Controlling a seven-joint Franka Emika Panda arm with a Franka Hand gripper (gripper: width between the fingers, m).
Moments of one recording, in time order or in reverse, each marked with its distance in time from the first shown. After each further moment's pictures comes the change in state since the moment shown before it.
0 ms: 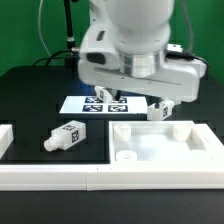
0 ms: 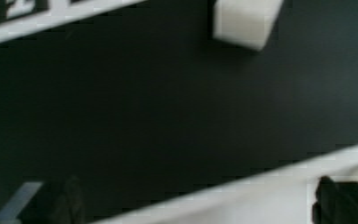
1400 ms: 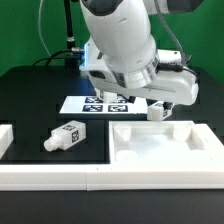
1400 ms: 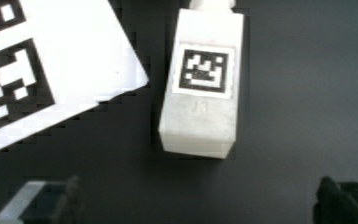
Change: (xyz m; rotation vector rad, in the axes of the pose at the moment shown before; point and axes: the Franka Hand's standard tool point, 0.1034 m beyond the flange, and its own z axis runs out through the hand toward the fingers) arm -0.030 -0.006 0.050 0.231 -0.127 0.118
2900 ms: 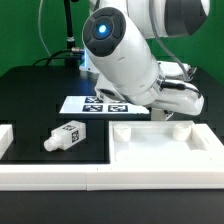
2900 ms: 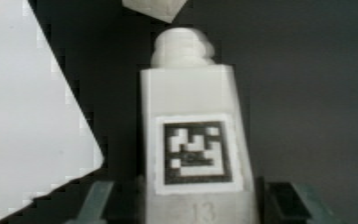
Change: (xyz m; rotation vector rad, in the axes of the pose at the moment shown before) arm -0.014 -0.010 0.046 0.068 -0.134 0.042
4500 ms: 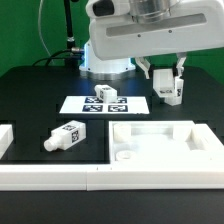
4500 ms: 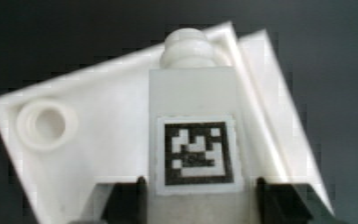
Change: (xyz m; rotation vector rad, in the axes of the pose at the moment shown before) arm 0.003 -0.063 -0.179 -0.007 0.593 -0.275
